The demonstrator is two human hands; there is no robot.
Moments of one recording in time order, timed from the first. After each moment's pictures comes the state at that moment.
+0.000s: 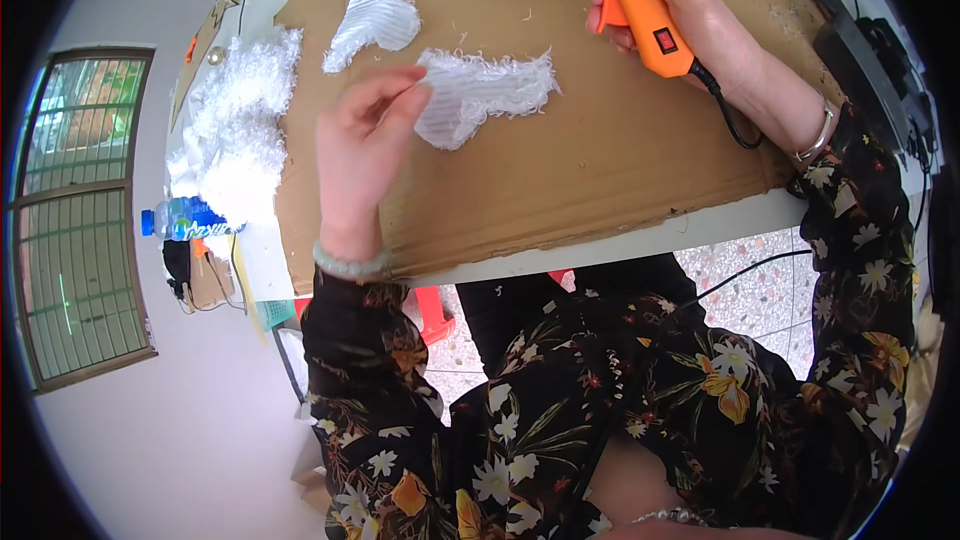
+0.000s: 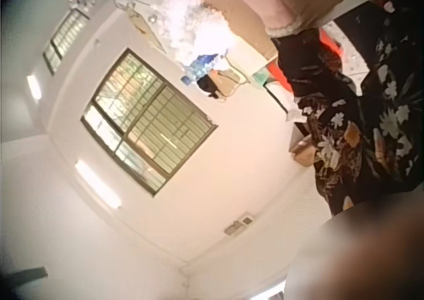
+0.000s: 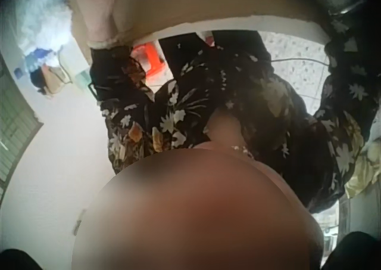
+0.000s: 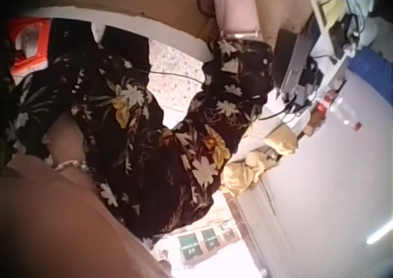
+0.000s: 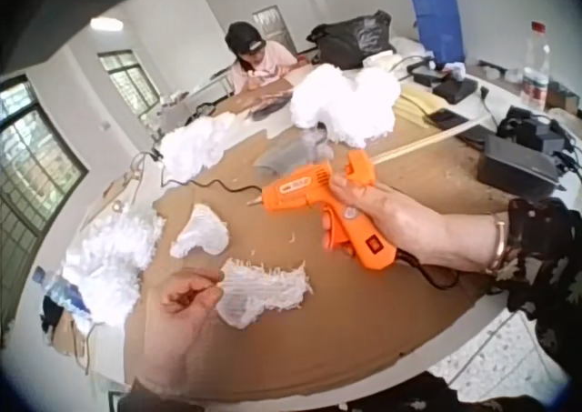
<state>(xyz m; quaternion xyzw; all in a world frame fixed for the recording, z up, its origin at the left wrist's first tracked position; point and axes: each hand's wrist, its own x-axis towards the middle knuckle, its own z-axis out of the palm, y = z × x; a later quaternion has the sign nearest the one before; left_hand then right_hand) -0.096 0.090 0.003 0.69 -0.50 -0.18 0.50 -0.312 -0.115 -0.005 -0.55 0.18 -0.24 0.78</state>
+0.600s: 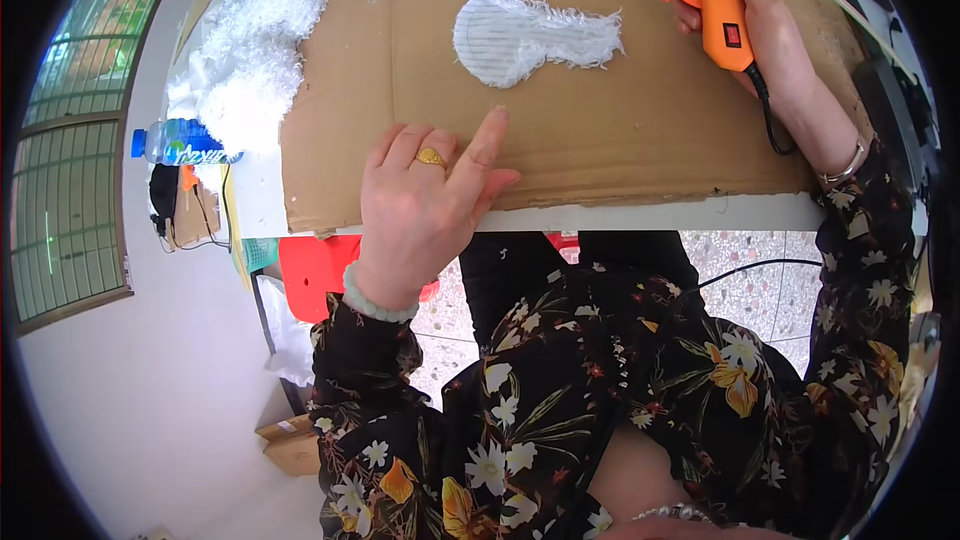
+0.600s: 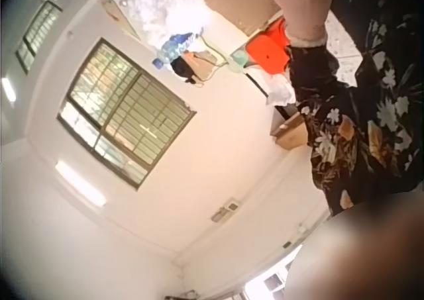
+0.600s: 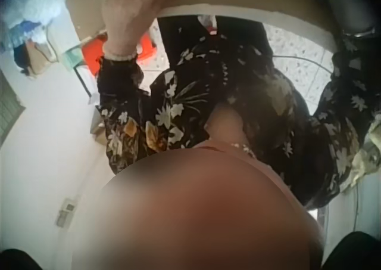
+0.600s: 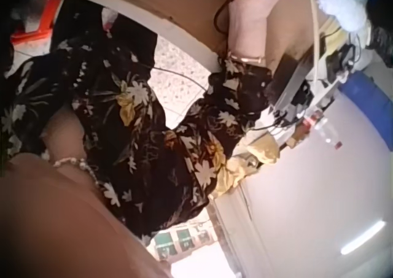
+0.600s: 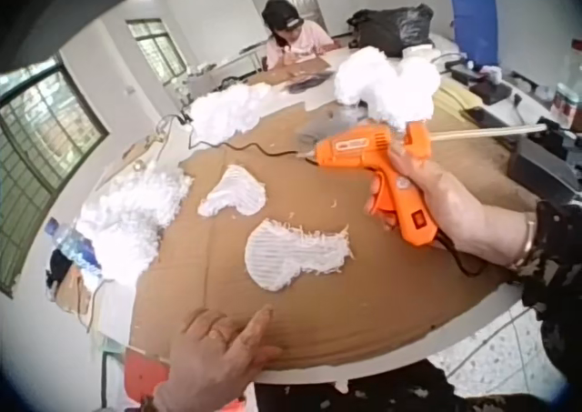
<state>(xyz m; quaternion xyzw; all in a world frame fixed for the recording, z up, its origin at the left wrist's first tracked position) -0.155 0.174 0.008 0.70 -0.69 0.18 0.07 -0.318 -0.103 0.001 -0.56 0.20 -0.25 0.76</state>
